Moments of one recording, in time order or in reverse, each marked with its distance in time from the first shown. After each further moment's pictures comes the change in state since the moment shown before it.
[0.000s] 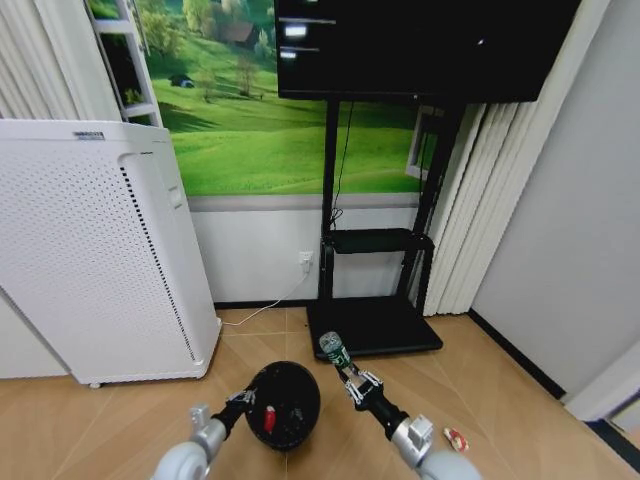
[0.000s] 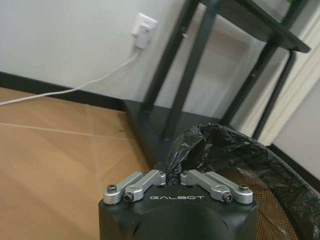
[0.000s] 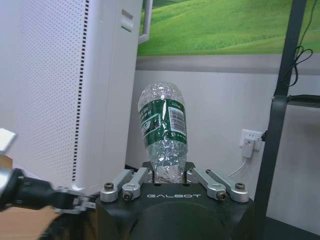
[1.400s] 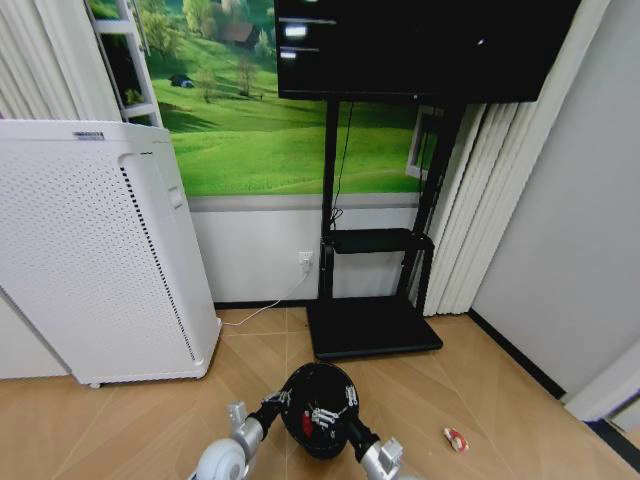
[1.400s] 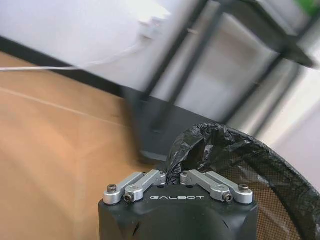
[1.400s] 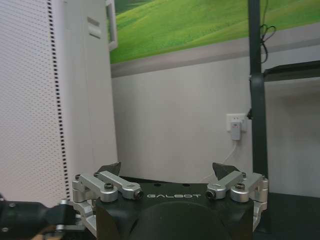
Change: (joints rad) left arm 0.112 -0.046 -0.032 -0.145 -0.095 0.033 -0.205; right arm -0.039 0.176 -0.060 -0.086 0.000 0.079 0.085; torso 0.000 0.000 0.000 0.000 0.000
